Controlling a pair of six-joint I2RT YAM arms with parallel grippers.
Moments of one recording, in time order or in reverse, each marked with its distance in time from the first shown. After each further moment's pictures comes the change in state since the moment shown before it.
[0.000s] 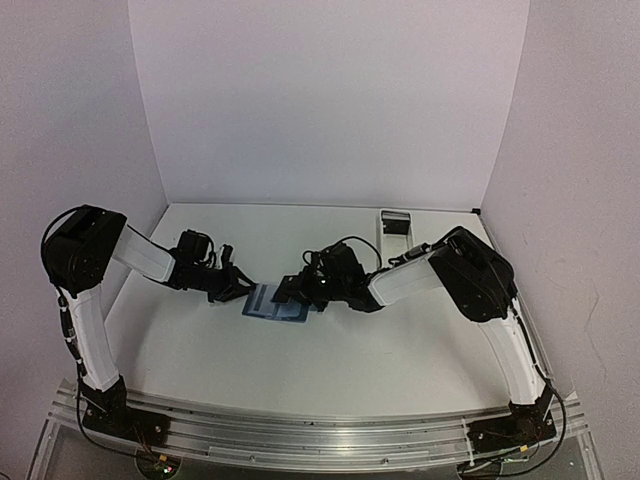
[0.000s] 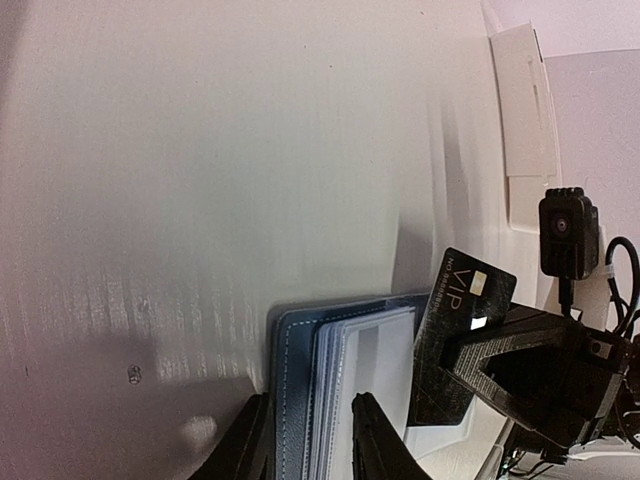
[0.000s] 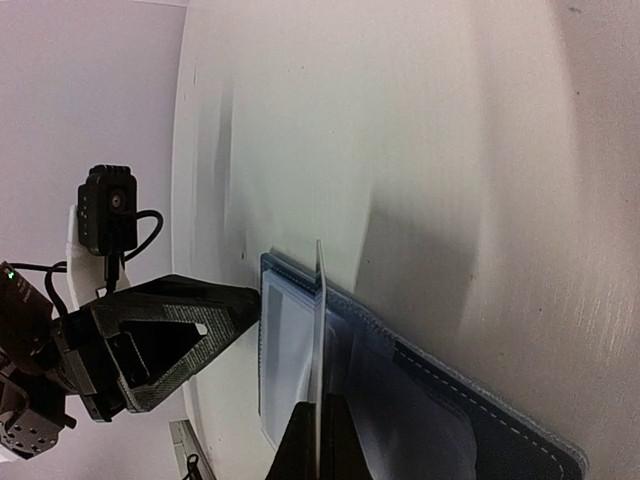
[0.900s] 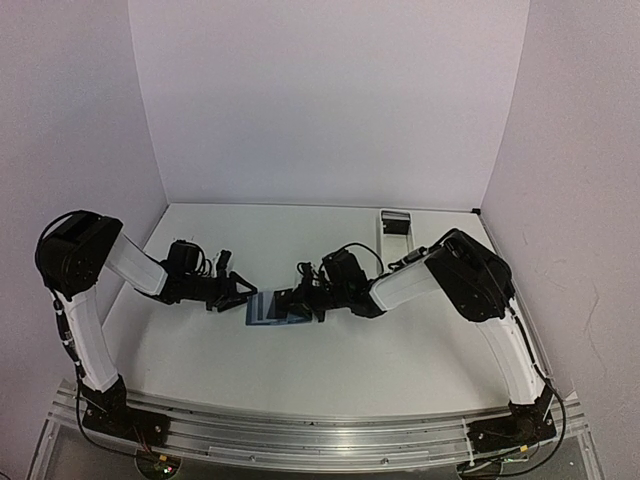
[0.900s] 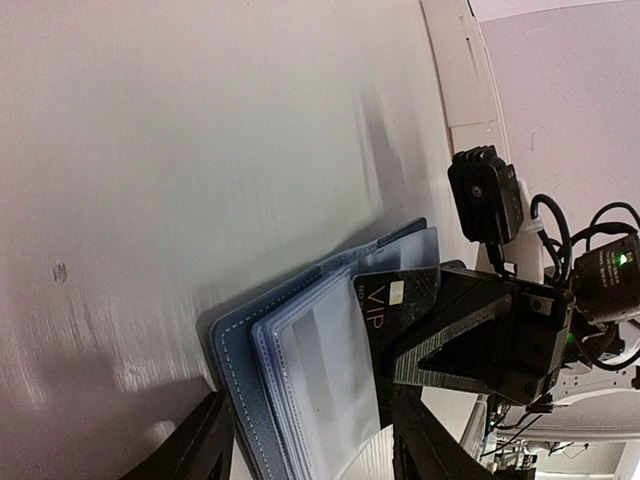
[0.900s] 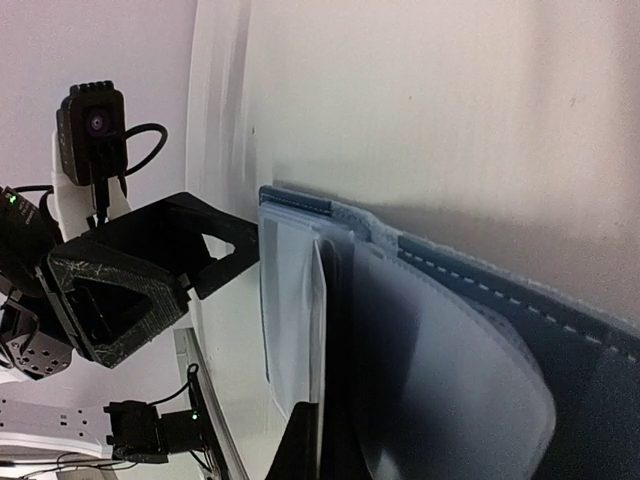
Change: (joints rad) left arm 0.018 -0.039 -0.144 0.195 0.151 0.011; right arm -0.006 0.023 -0.040 0.051 -0.243 -0.055
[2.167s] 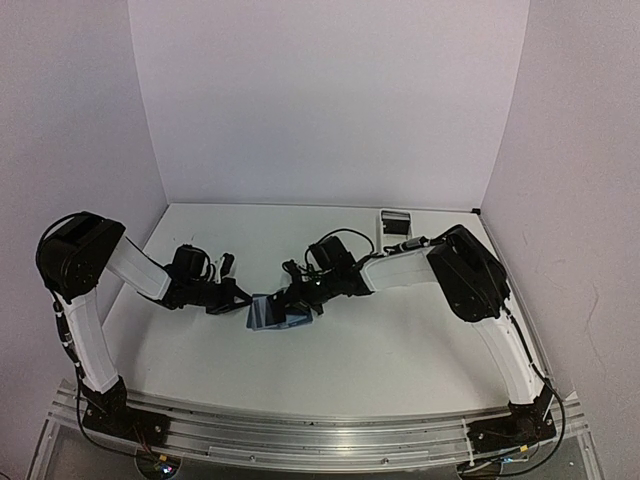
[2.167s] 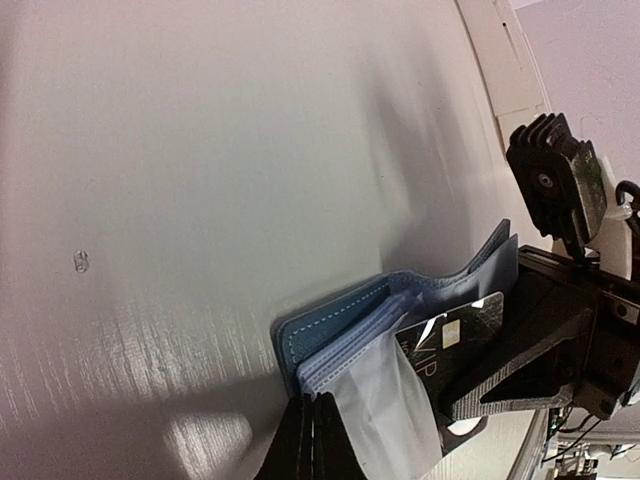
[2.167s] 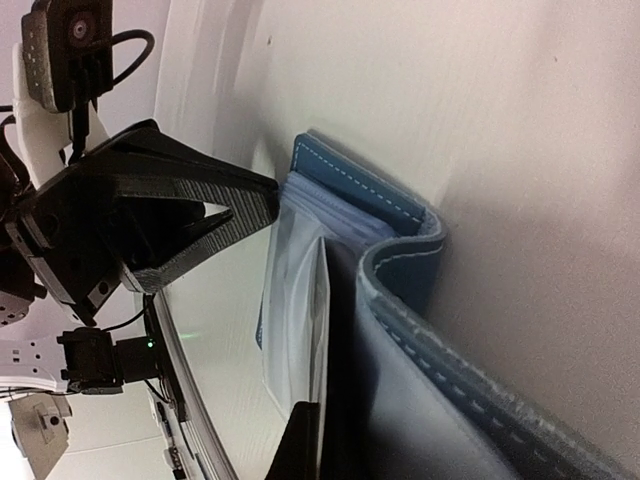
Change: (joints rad) left arm -0.058 -0.019 -0.033 -0.005 -0.153 0.105; right arm -0.004 0.042 0.252 -0.466 -0.167 -0.326
